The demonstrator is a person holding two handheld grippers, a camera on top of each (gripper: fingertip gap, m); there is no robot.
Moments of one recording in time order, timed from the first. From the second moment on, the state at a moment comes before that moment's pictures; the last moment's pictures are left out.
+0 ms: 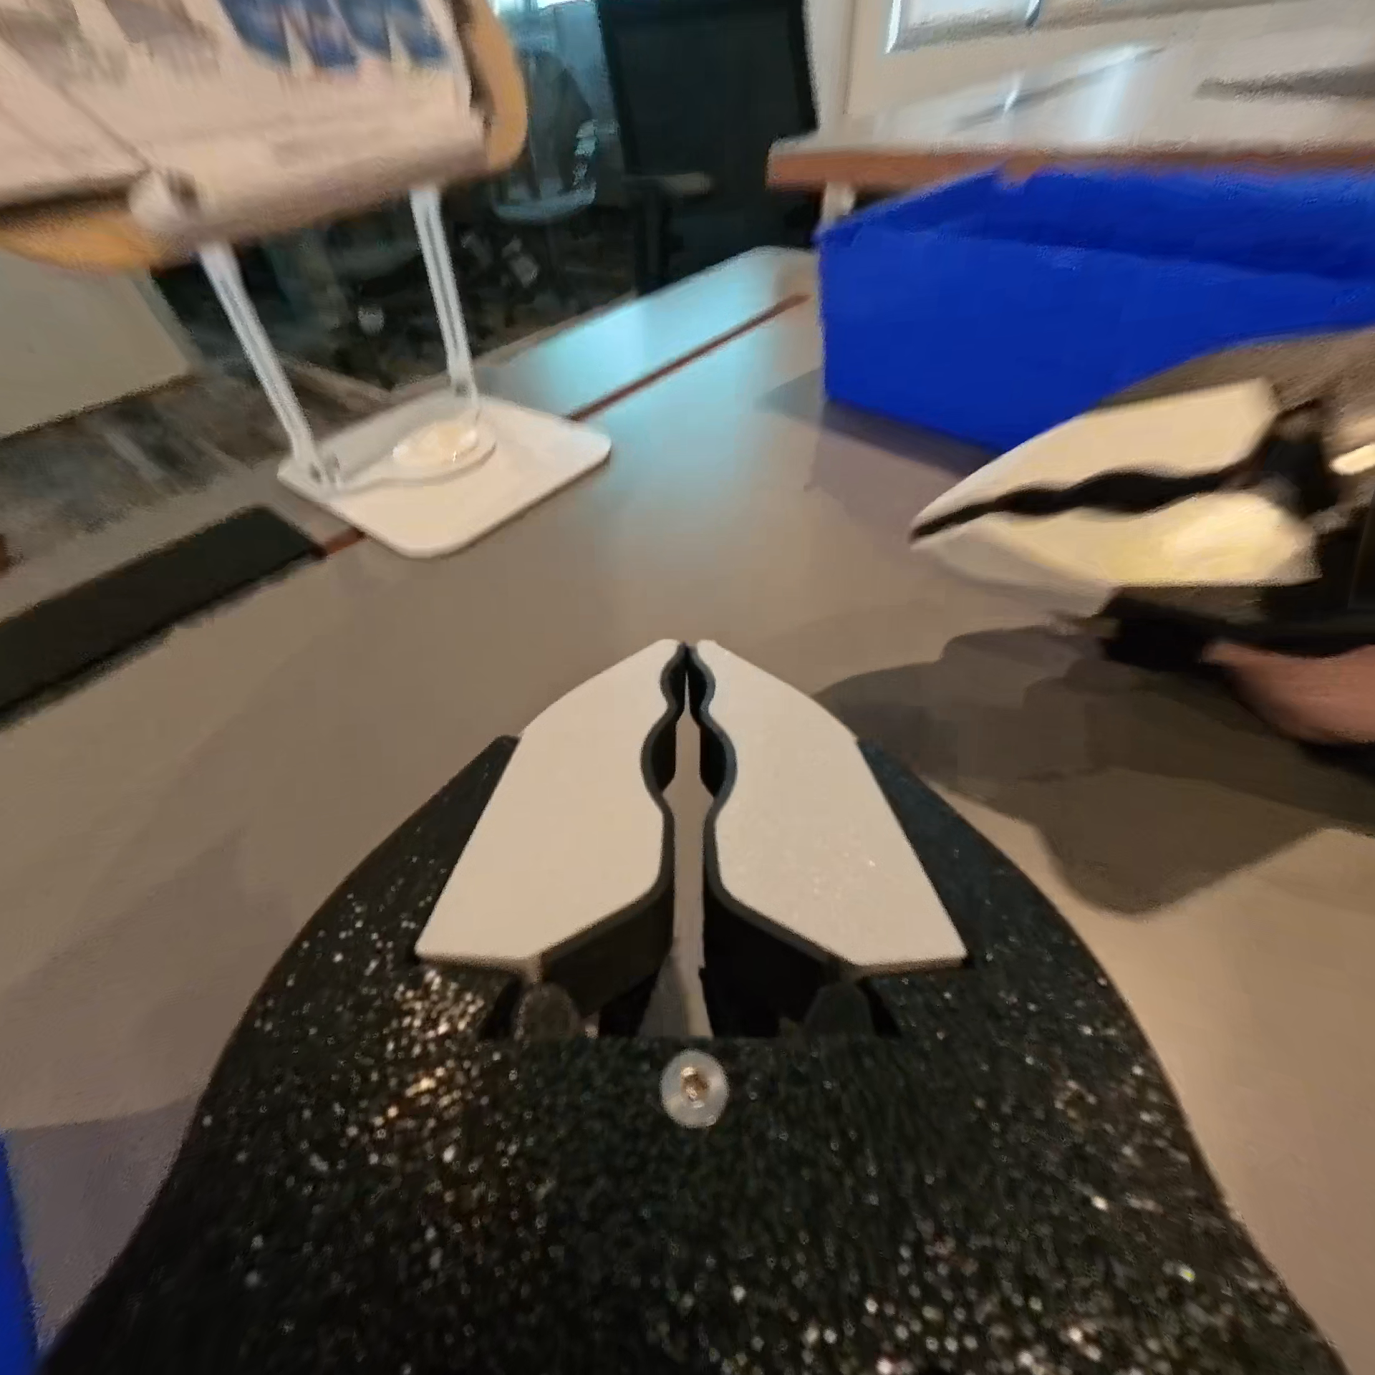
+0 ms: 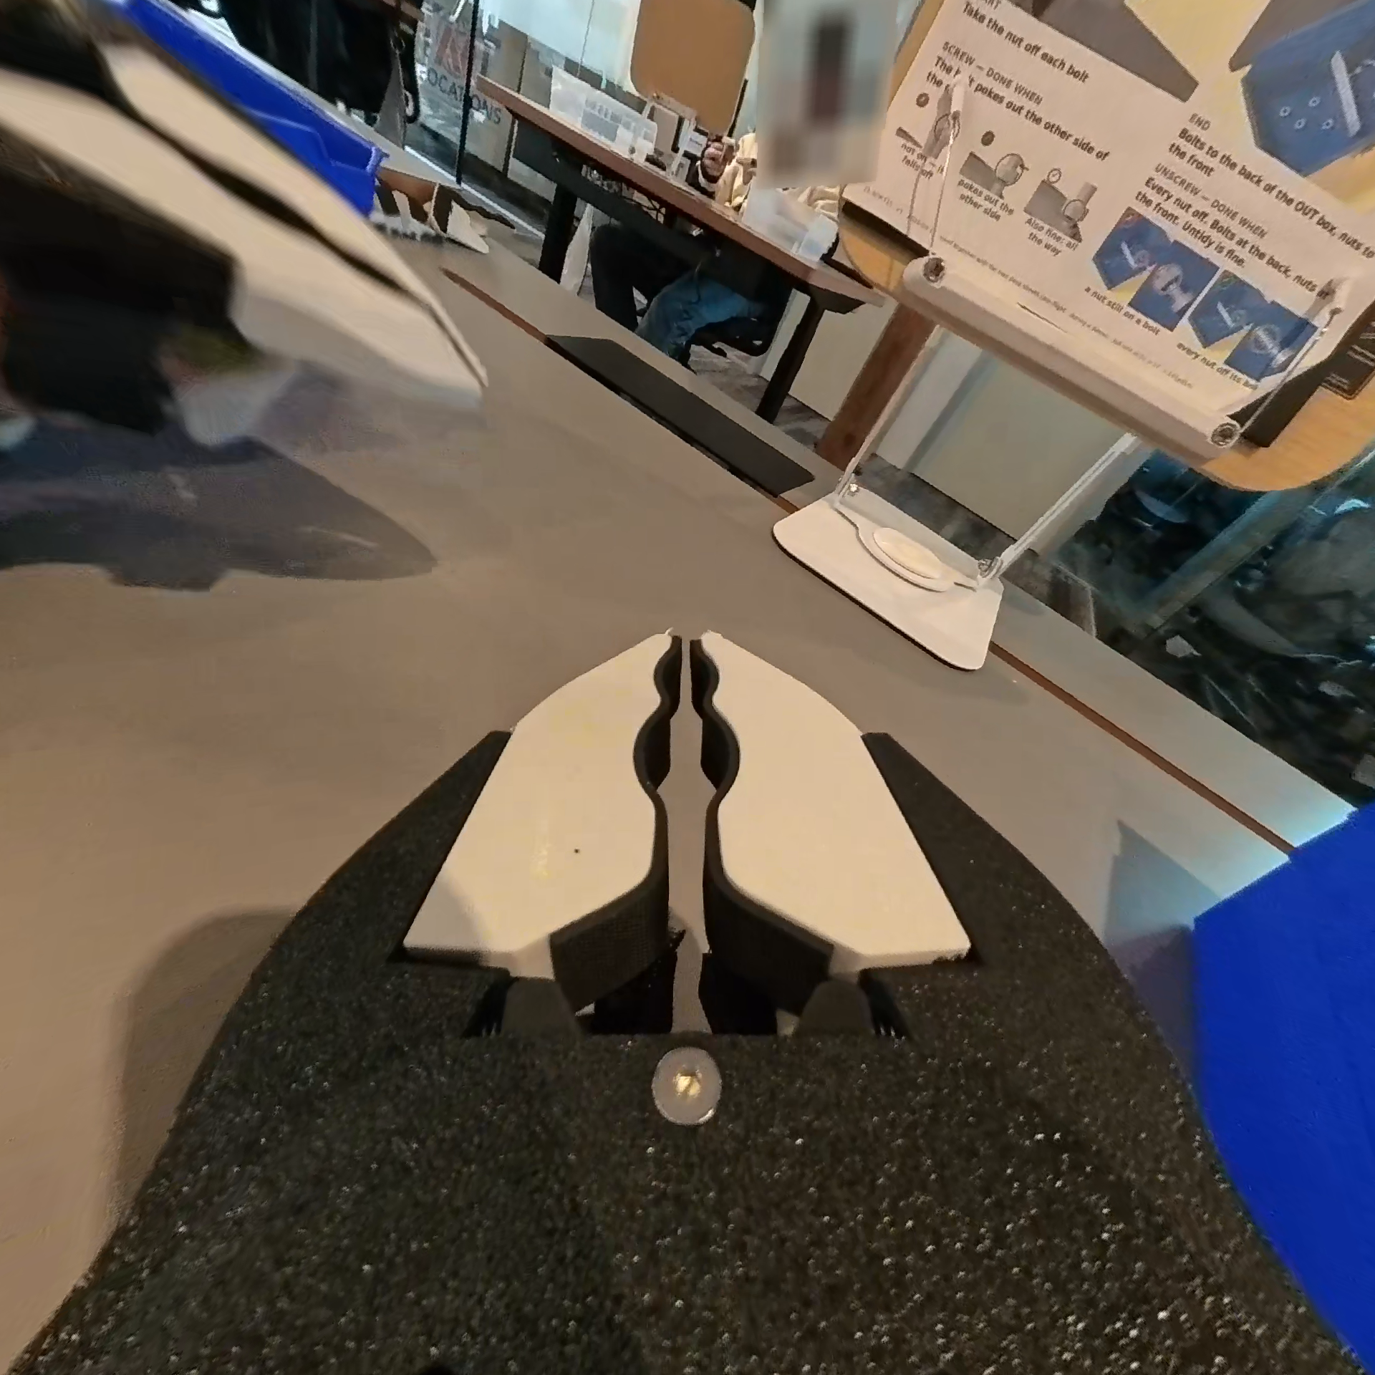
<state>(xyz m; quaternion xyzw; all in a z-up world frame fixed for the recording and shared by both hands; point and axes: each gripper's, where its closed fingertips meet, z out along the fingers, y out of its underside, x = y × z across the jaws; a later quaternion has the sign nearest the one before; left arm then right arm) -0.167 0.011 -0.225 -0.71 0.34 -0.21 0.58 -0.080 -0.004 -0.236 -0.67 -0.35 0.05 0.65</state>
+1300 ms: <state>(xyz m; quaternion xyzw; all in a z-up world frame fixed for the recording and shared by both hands) -0.422 0.006 -0.253 -0.78 0.58 -0.16 0.18 -0.078 0.007 -0.247 -0.69 -0.36 0.00 0.63</state>
